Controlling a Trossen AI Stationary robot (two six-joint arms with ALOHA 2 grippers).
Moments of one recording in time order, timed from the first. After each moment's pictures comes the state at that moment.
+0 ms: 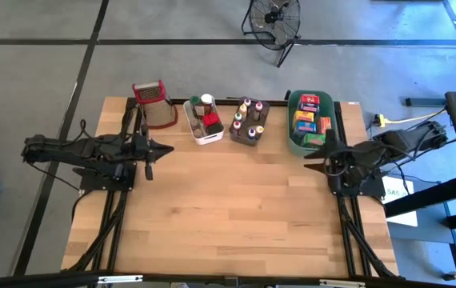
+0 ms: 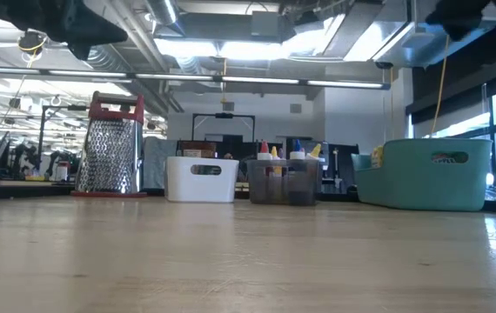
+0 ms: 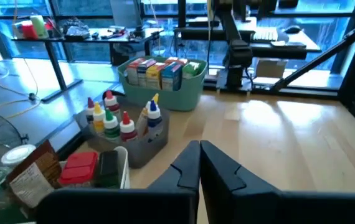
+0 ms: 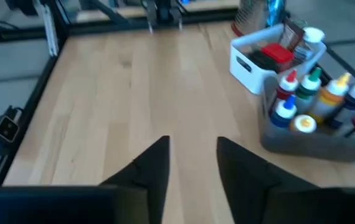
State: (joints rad) left arm -0.10 0.36 0.43 -0.24 -0.36 -0.06; right arm 0.43 0.62 0.88 -0.84 0.42 0.33
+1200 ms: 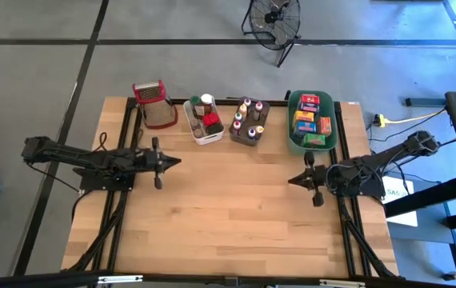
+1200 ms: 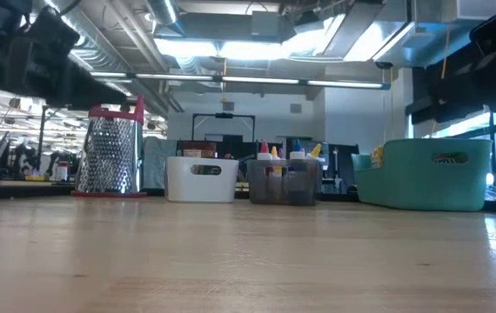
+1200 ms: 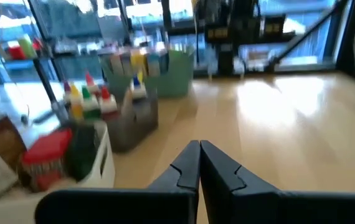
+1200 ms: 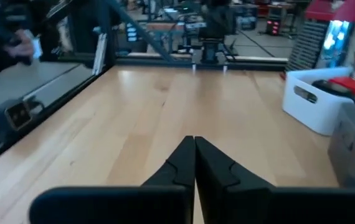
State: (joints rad) left arm -0.10 0.35 0.01 0.25 -0.31 0.05; right arm 0.40 0.33 0.01 0.18 0.28 0.06
